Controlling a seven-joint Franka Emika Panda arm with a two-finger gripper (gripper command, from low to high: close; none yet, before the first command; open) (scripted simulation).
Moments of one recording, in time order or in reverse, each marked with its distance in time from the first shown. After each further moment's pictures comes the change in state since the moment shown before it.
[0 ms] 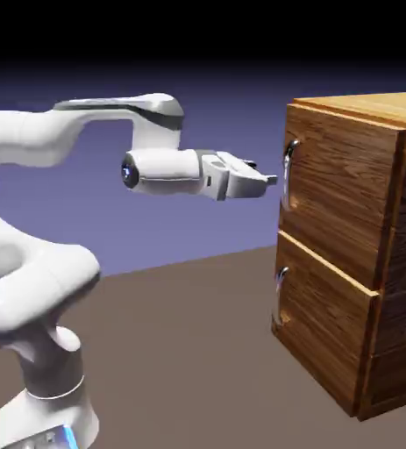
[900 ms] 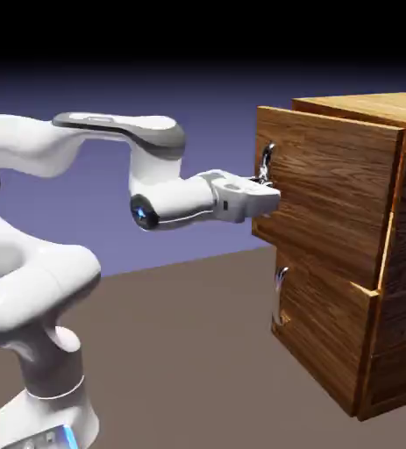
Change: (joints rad) arm 0.044 -0.013 -0.241 -0.273 -0.146 -0.599 -0.138
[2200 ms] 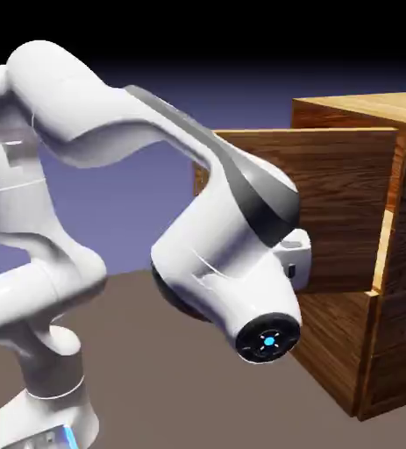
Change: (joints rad) arm -0.263 0.996 -0.787 0.600 -1.418 -1.276 -0.473
